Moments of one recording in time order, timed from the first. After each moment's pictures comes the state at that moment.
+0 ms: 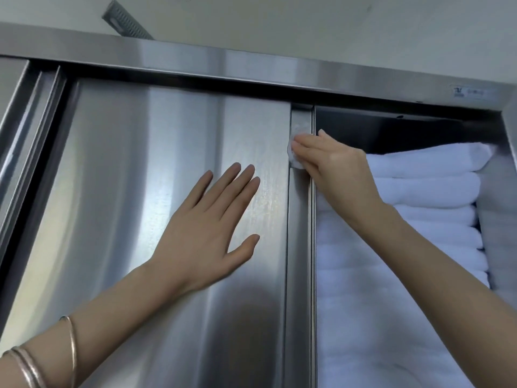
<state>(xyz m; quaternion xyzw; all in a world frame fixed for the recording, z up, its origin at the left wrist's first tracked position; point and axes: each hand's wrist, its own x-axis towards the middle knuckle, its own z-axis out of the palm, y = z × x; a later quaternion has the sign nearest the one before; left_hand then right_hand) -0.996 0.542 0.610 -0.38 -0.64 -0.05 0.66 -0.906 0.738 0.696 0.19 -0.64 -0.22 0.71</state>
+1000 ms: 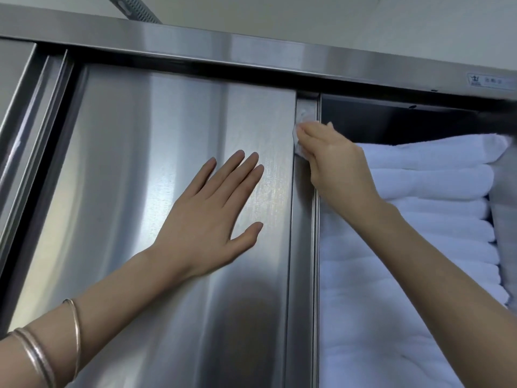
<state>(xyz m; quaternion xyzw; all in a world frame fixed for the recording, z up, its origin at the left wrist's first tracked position) -1.000 0.536 0.610 -0.38 -0.64 -0.05 0.66 -0.913 0.722 0.688 0.09 -0.71 -0.16 0.68</state>
